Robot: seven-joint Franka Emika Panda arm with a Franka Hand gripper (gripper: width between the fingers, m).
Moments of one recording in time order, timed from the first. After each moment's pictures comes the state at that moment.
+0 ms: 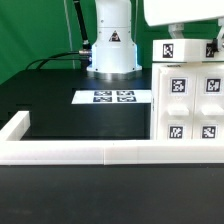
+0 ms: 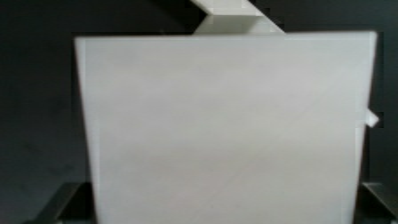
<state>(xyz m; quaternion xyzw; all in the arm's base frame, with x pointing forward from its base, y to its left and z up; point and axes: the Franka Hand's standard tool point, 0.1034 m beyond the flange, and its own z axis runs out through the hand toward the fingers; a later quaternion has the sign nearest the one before) 0.599 0.096 0.152 -0.86 0.50 -0.04 0.06</state>
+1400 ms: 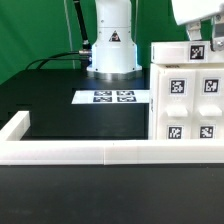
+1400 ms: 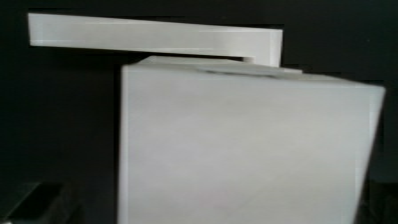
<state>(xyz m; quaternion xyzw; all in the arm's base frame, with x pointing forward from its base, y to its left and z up) 0.605 0.103 0.163 -0.73 0.68 -0.01 0.11</state>
